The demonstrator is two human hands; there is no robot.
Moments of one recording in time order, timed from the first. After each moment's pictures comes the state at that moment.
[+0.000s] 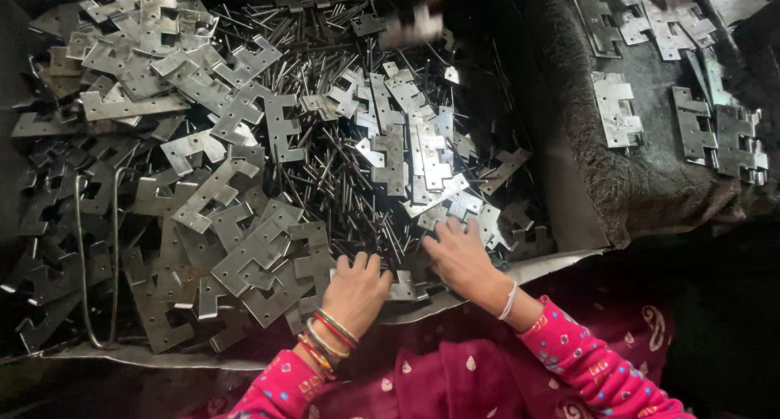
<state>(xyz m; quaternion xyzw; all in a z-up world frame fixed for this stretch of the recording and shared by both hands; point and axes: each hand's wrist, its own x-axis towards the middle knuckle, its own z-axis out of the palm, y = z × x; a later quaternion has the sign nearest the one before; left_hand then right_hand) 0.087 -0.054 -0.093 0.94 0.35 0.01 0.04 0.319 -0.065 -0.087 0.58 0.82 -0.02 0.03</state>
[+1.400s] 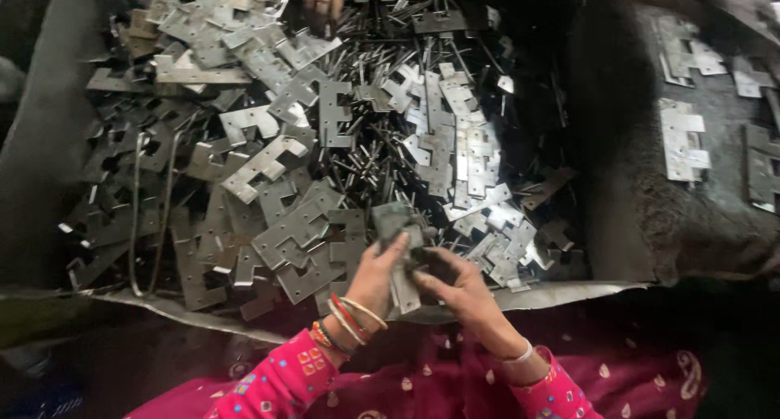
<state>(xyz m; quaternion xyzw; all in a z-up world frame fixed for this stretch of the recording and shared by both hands) 0.088 -0.045 -0.096 0.17 0.33 0.41 0.83 0.254 -0.089 -0.072 0.49 0.41 -0.64 -0.42</state>
